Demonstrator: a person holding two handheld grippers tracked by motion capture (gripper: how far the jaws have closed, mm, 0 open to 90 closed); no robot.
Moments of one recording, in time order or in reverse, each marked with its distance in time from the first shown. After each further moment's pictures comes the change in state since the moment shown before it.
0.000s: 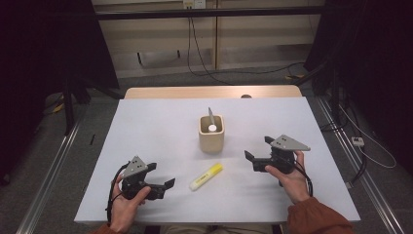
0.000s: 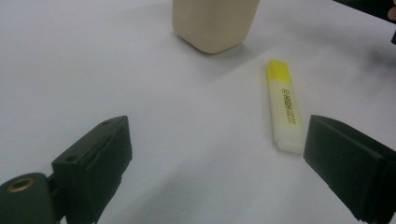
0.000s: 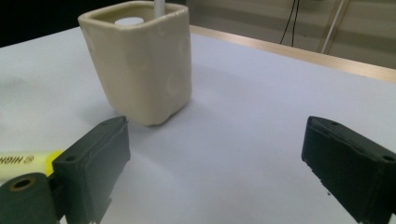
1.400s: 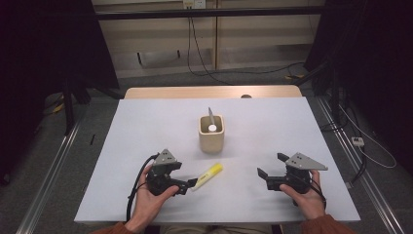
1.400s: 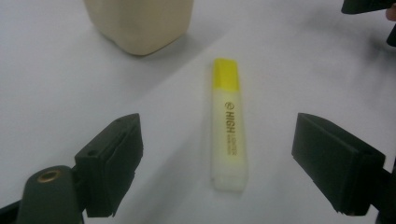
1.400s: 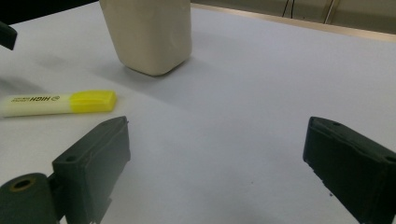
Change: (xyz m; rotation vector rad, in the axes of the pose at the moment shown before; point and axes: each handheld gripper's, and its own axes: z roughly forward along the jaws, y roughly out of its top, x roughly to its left) left arm -0.039 0.039 0.048 0.173 -0.134 0.052; right arm 0.000 -0.035 -0.046 0.039 0.000 0.020
